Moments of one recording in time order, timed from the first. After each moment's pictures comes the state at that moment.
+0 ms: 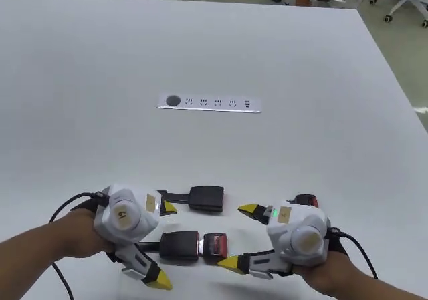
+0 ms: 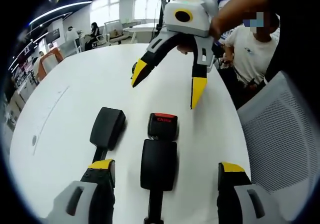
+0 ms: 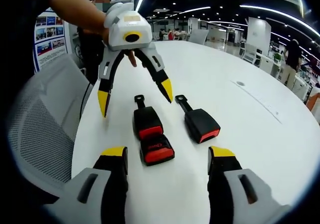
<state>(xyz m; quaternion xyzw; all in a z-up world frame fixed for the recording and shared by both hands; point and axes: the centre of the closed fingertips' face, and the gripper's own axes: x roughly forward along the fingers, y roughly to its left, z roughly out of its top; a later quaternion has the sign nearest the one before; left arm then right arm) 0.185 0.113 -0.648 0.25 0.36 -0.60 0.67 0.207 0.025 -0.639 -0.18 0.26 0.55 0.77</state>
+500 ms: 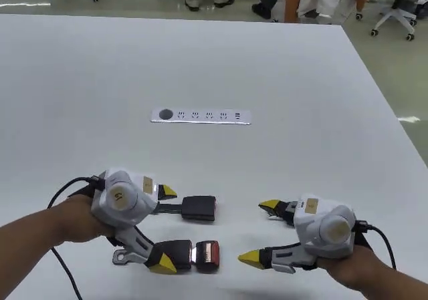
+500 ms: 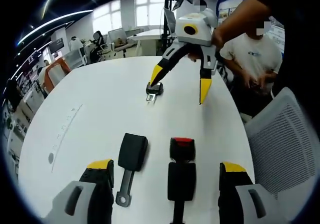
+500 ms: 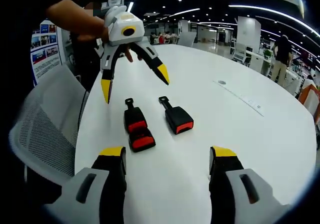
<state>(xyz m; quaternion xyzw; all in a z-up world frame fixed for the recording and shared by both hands) 0.227 0.094 -0.596 0.26 0.32 -0.59 0.69 0.225 -0.028 -0.603 -0.16 0.26 0.52 0.80</state>
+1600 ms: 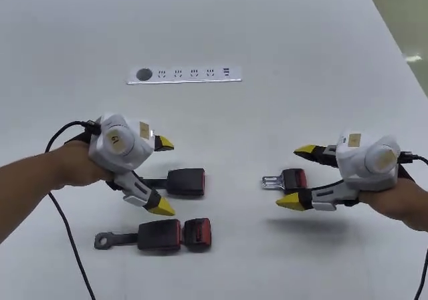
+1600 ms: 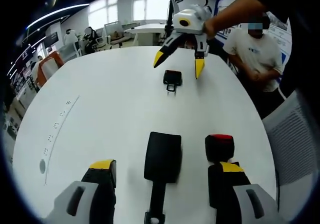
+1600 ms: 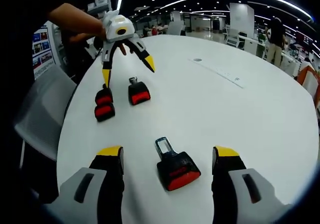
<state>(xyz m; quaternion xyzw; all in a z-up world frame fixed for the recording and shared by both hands) 0.286 0.071 -0.655 0.26 0.35 -0.61 0.66 0.294 -0.117 -0.656 -0.14 0.32 0.51 0.79</state>
